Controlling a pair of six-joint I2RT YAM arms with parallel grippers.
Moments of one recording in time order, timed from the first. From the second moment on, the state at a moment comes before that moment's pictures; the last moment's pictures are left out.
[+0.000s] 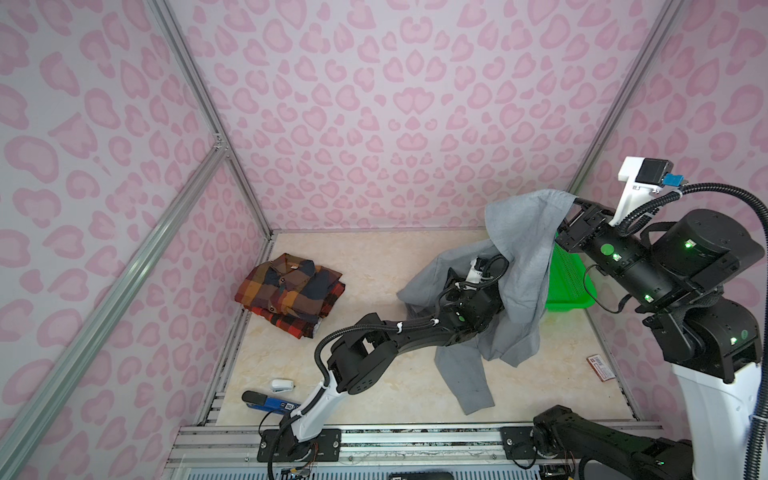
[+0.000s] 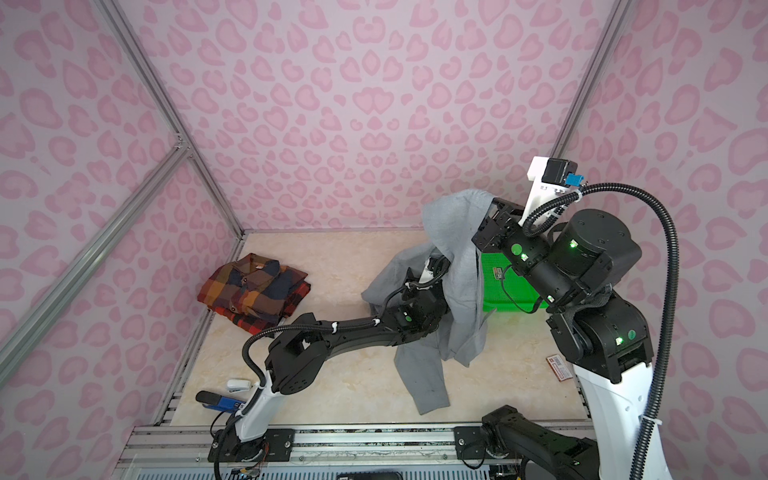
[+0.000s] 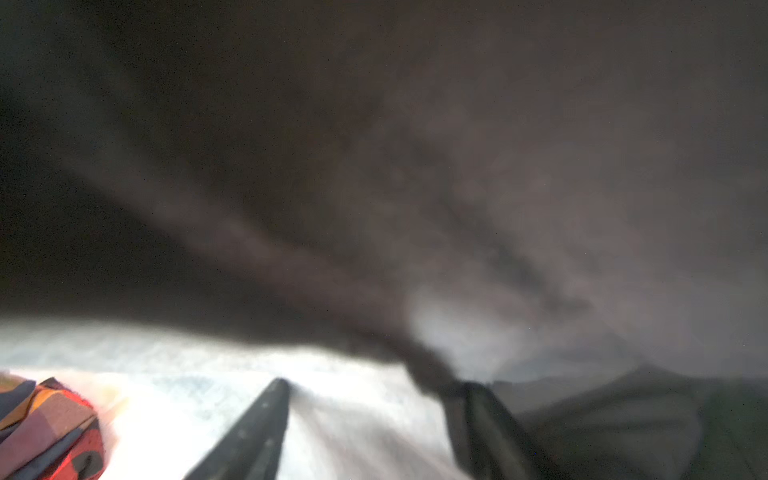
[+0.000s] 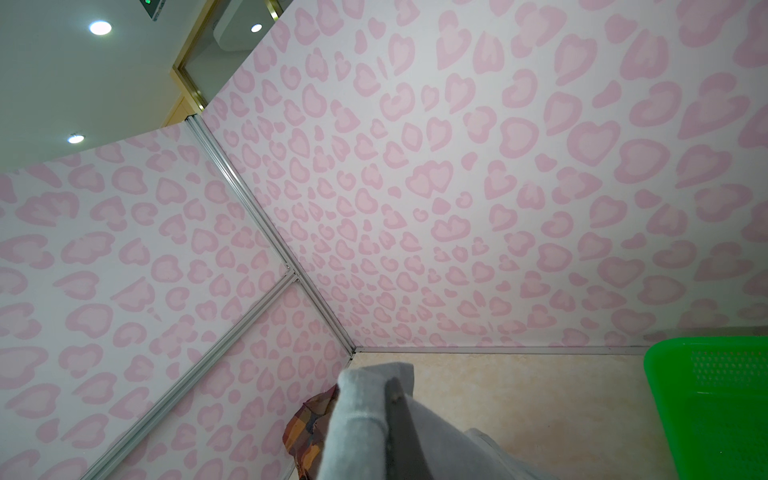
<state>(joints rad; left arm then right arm) -1.09 2.25 1.75 0.10 -1.07 -0.08 0.41 1.09 1.88 -0.71 -0.06 0.50</state>
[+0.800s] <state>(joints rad) -1.04 1.49 1.16 -0.09 -0.67 -0.26 0.31 1.13 1.88 -0.72 0.01 0.45</state>
